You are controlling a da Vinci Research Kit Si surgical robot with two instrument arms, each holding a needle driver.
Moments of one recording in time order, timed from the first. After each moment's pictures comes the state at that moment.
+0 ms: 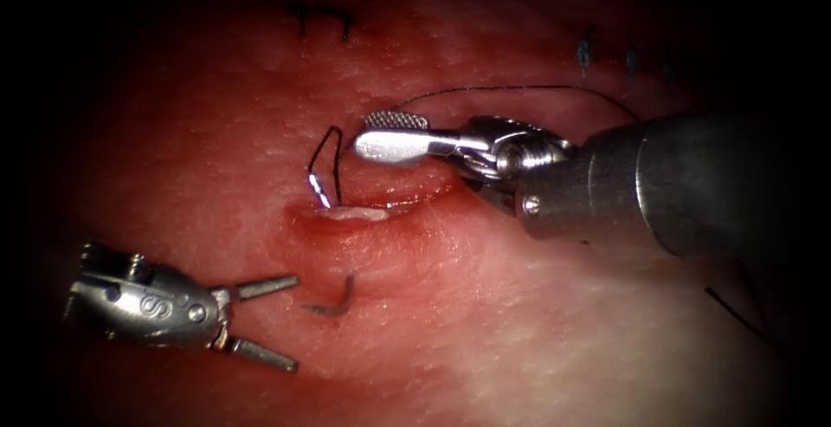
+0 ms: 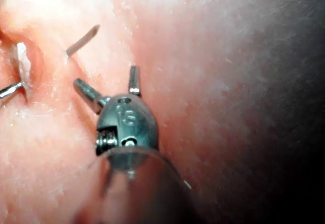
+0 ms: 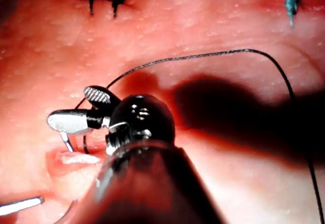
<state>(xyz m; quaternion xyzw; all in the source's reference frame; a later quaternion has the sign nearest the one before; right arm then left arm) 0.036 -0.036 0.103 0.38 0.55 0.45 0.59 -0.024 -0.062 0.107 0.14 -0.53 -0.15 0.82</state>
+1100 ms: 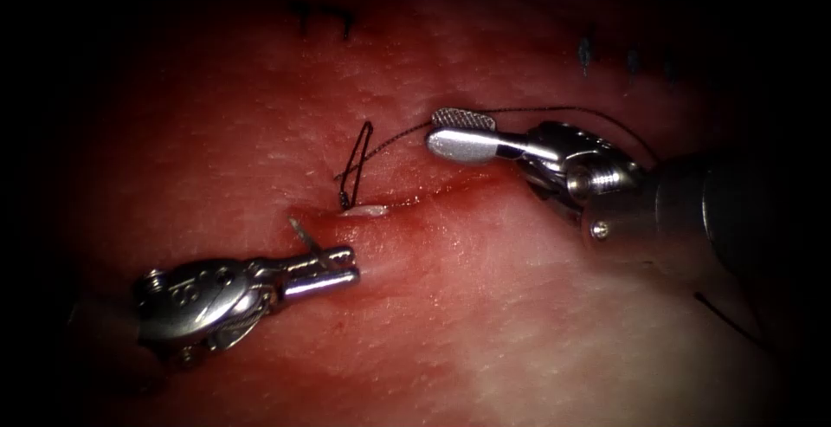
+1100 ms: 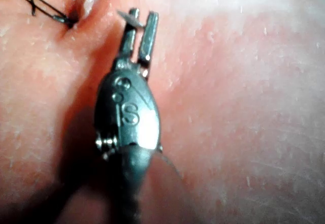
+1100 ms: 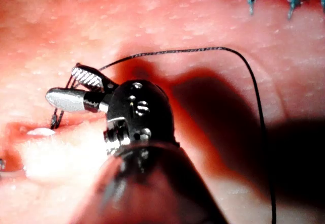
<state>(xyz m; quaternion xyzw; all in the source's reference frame) 0.033 -0.039 0.104 0.34 0.59 0.40 0.62 -0.027 -0.060 0.107 0.17 -0.69 -0.38 0.59</state>
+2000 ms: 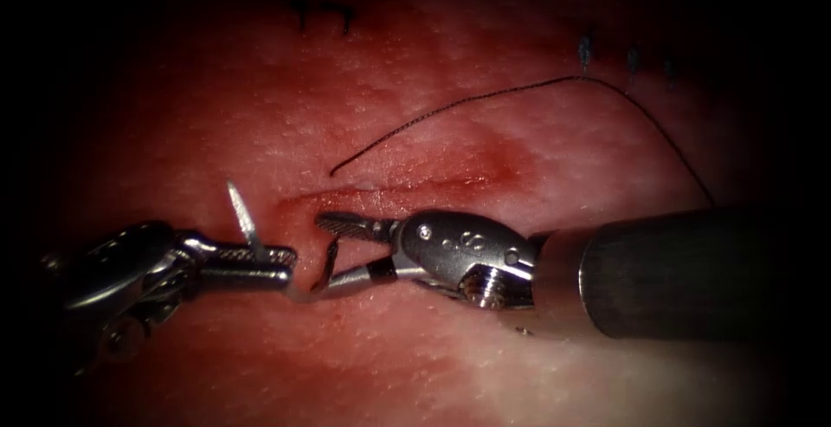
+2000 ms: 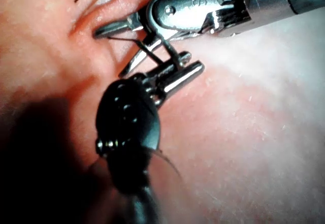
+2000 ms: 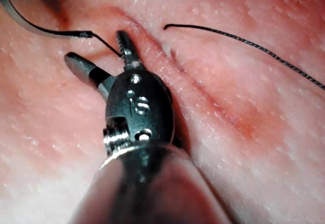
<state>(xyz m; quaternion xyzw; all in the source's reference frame) 0.043 -0.047 0.108 0.23 0.58 0.11 0.77 -0.024 -0.056 0.100 0.33 -0.68 -0.38 0.53</state>
